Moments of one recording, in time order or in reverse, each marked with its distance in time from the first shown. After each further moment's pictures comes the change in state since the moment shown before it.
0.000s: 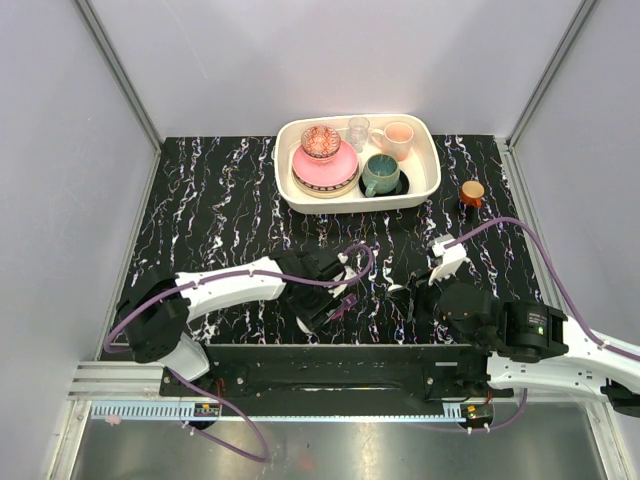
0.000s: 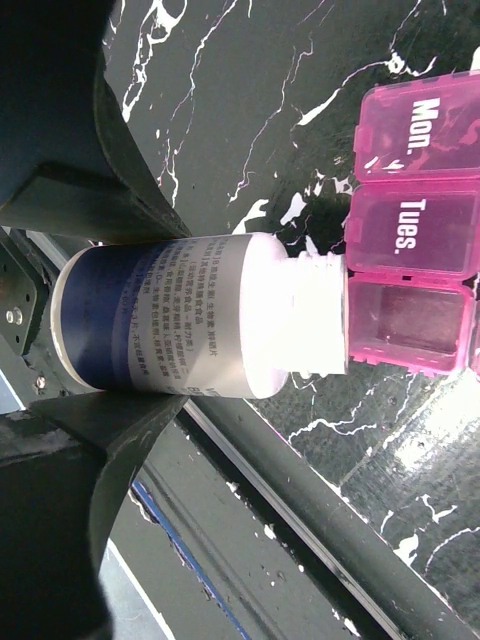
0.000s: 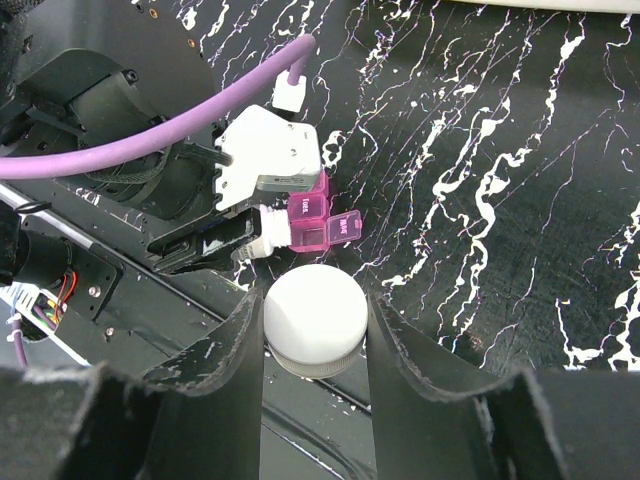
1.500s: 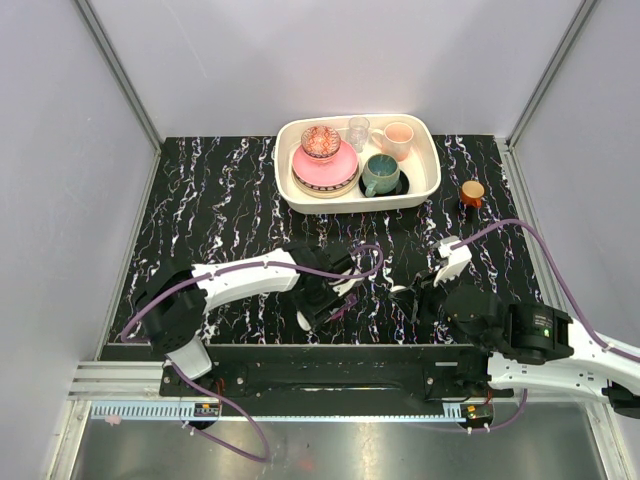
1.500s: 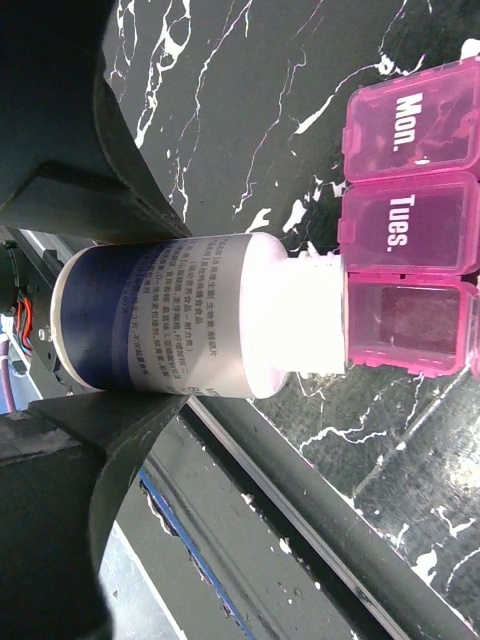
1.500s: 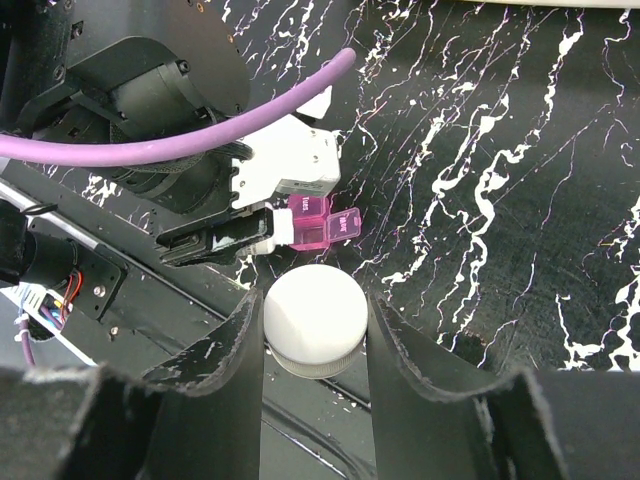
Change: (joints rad) left arm 0.002 0.102 0.126 -0.119 -0.001 0.064; right arm 0.000 -0.034 -0.011 -0.011 0.000 0.012
